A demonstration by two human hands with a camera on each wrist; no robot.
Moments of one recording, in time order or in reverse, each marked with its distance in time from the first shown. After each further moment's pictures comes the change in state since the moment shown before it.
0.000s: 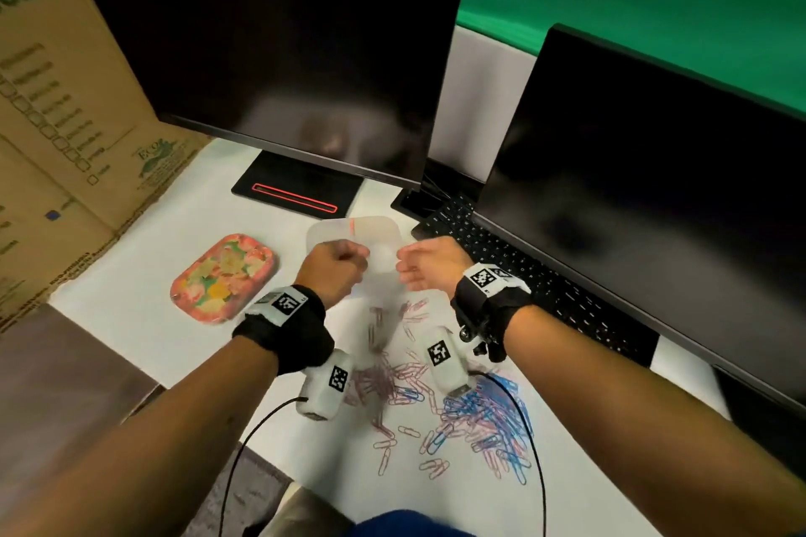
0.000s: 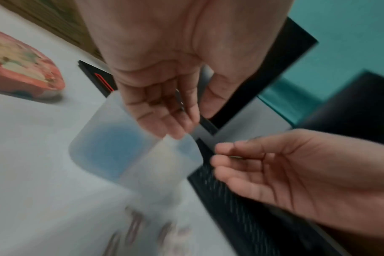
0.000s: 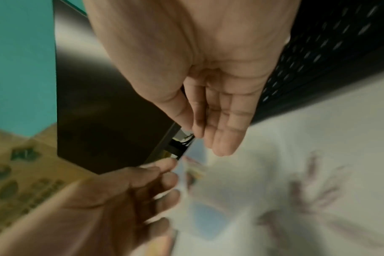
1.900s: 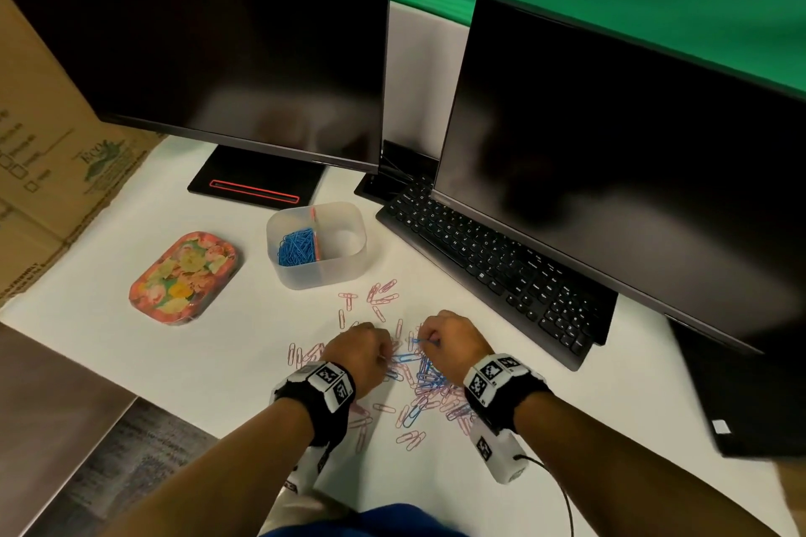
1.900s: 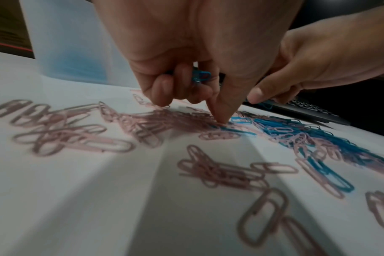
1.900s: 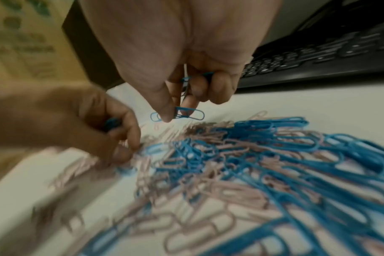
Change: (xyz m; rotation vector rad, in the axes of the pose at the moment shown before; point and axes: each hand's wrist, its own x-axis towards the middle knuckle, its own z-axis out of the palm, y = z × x) left_hand -0.049 -0.095 0.094 0.888 -0.337 0.296; right_hand -0.048 0.154 -0.041 -0.785 0.160 -0.182
